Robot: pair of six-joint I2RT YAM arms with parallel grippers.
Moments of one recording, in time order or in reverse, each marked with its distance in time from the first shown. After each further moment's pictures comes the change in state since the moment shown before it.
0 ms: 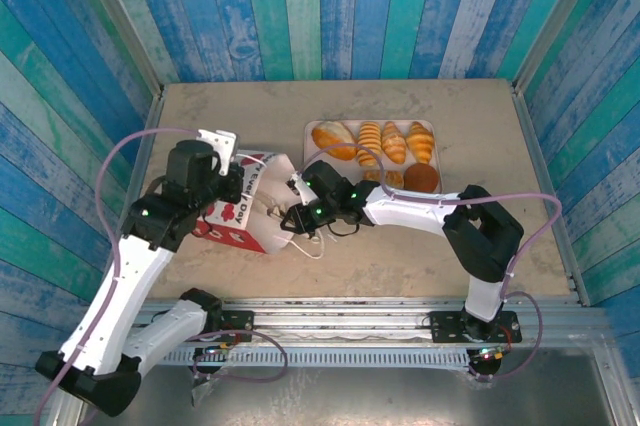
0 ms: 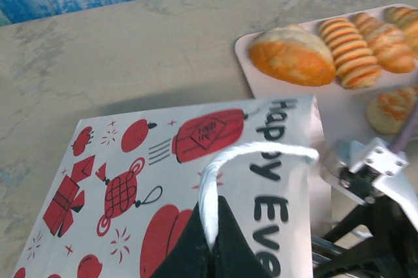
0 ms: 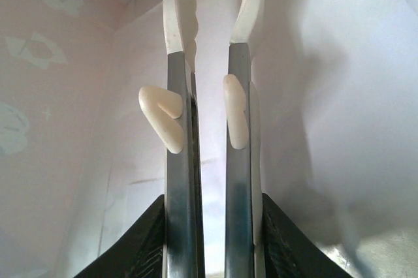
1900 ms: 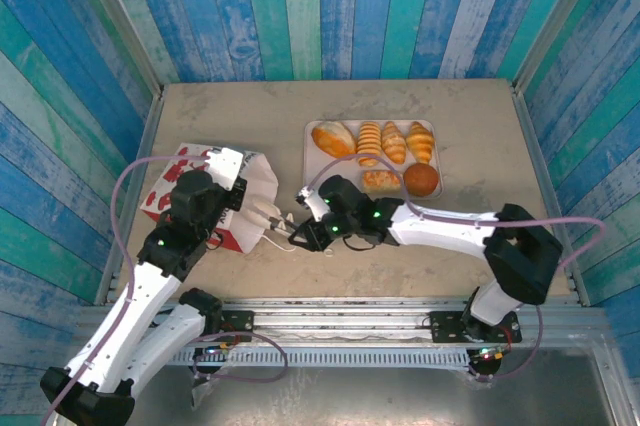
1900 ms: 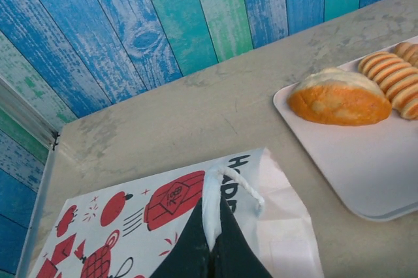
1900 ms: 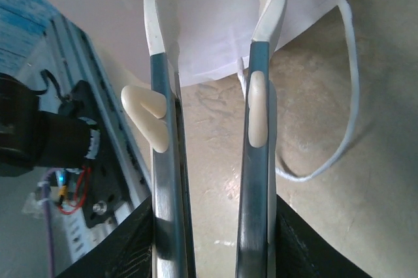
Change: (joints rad) left arm -0.027 -0.203 -0.370 0.474 -0.109 0.250; right arm 0.064 -0.186 -0.180 0.079 0.018 -0.152
